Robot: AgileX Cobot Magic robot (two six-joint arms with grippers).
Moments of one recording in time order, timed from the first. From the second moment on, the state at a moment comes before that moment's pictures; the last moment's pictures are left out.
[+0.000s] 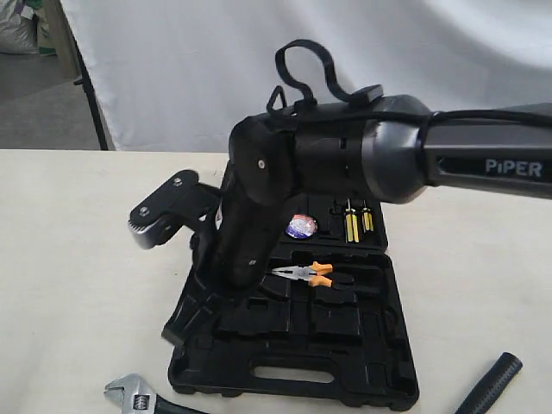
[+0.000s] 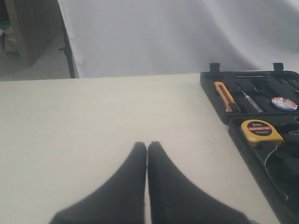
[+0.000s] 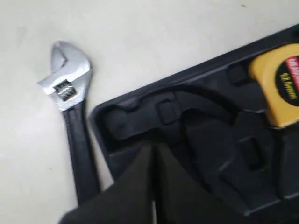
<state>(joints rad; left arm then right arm) 0.00 0.00 0.00 -0.03 0.27 0.01 0.98 1.93 -1.44 0.14 0.82 -0.37</state>
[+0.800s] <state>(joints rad) 0.00 0.00 0.00 -0.03 0.27 0.01 1.24 2.11 -1.44 0.02 0.79 -0.28</state>
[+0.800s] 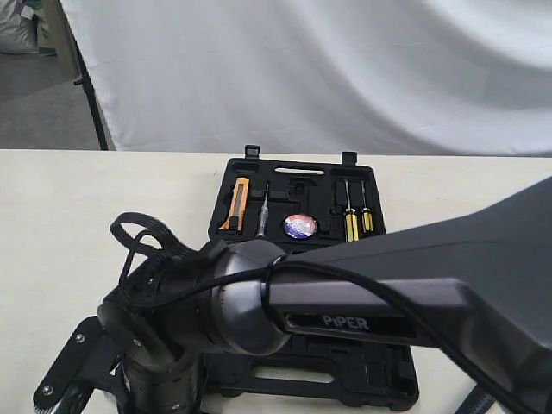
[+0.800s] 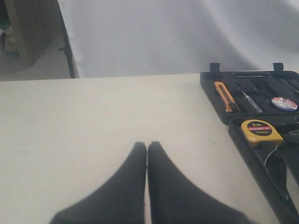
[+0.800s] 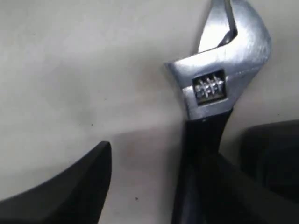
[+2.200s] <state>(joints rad) 0.00 0.00 0.00 -0.03 0.27 0.01 1.27 2.07 -1.44 0.02 0.69 -0.32</state>
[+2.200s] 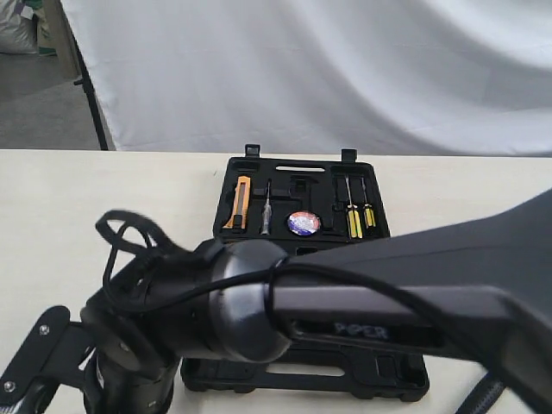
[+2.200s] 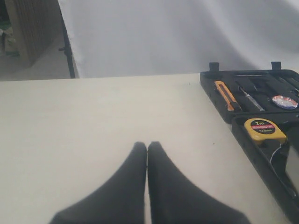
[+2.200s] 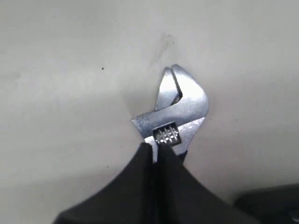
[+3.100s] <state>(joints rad) 0.00 0.00 0.00 -0.03 0.27 0.01 1.24 2.10 -1.45 -0.11 0.67 0.01</state>
